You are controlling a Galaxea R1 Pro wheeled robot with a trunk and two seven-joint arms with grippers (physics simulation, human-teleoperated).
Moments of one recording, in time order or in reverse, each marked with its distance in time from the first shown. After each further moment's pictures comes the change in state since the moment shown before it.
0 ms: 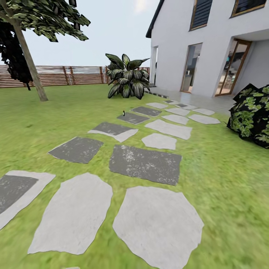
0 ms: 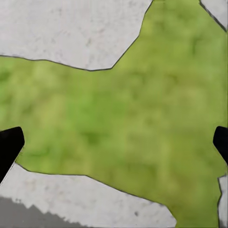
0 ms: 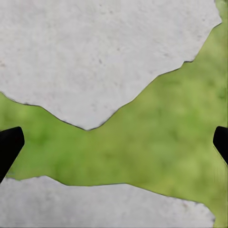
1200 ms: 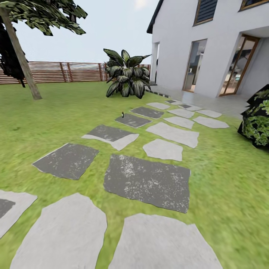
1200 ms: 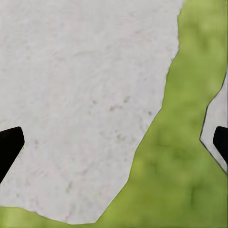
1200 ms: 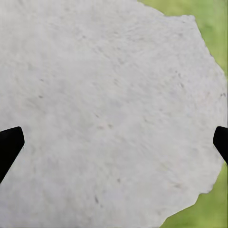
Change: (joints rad) left arm 0.000 0.000 0.001 0.001 0.000 0.000 0.000; right arm 0.000 0.000 0.000 0.002 0.000 0.000 0.000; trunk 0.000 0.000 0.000
